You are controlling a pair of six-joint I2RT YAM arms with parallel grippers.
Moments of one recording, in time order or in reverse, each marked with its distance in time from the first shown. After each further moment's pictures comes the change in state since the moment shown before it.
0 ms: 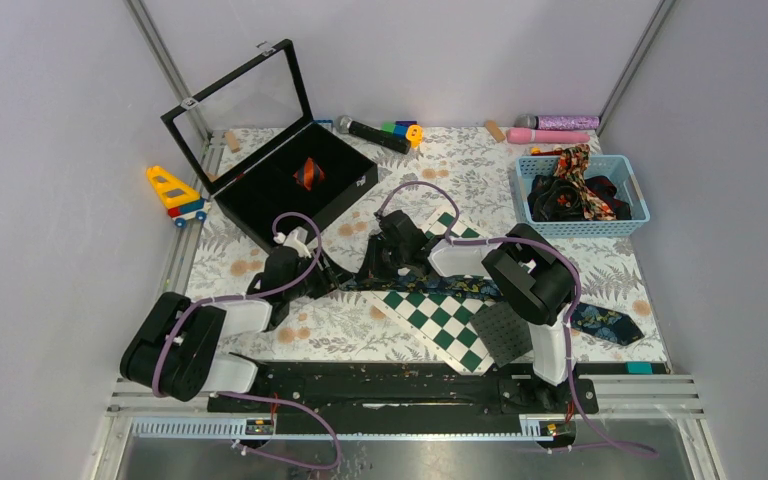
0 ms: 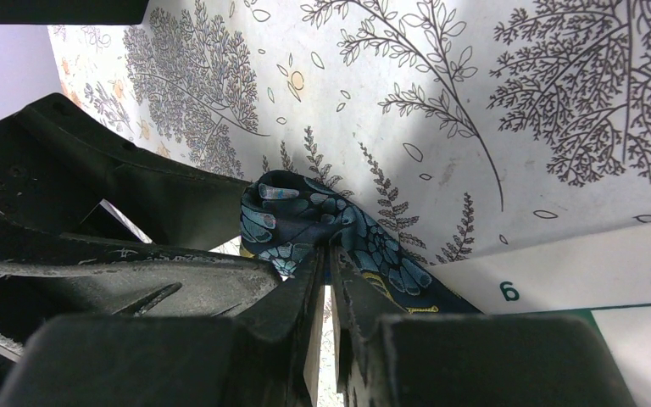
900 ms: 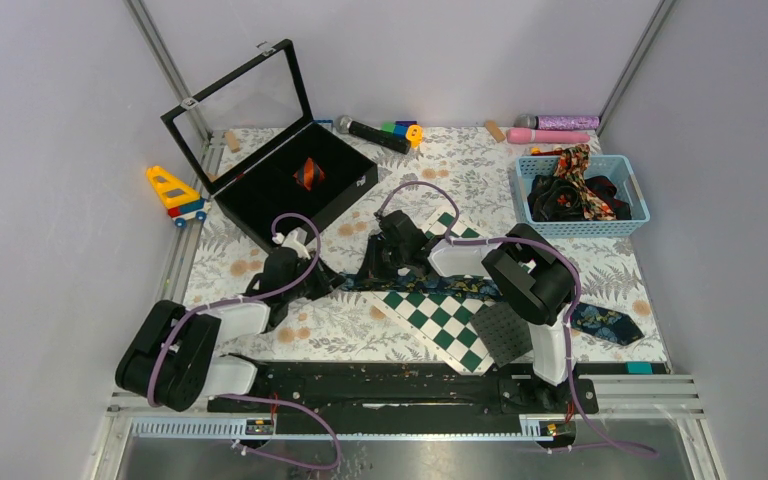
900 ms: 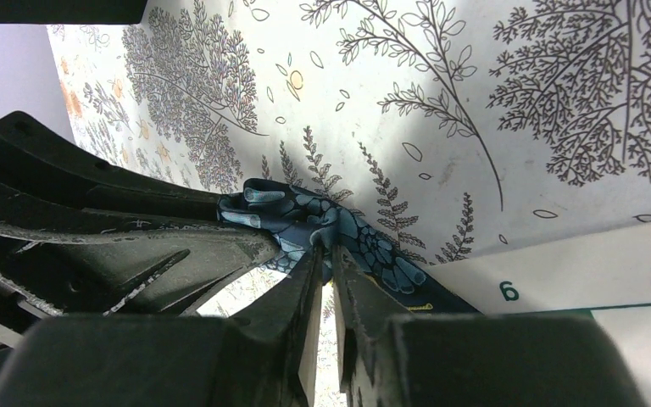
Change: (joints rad) left arm 0.000 -0.037 0.003 -0.061 -0.030 0.037; right arm 0.000 0.000 0.000 -0.001 0.000 0.000
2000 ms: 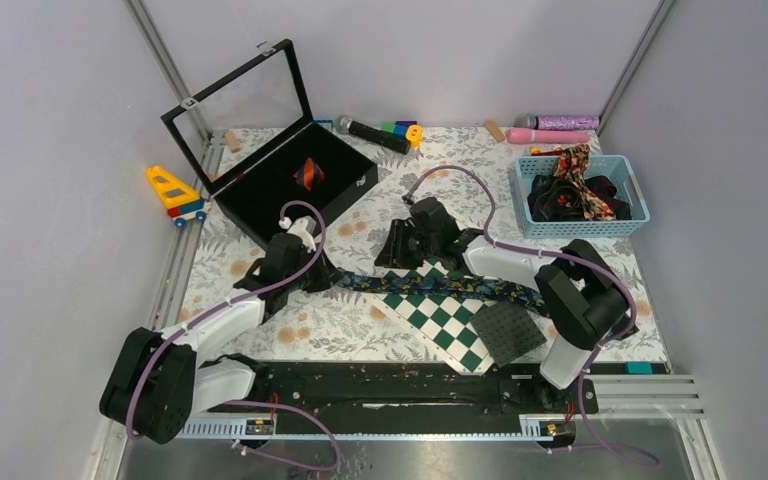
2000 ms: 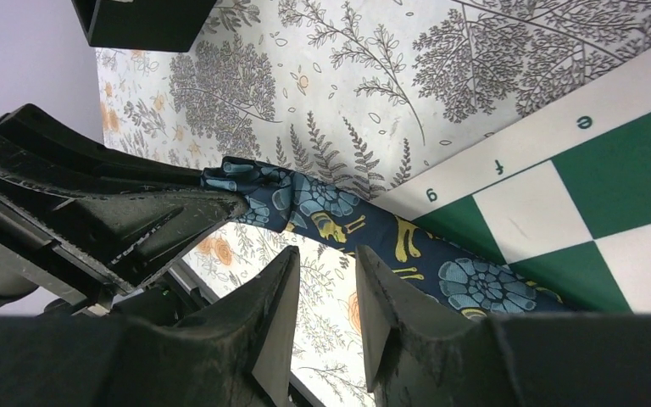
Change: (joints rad) left arm -0.057 -0.163 0.171 -0.413 -0.077 0.192; right arm -0.090 -0.282 -0.128 -0.095 0.045 -0.068
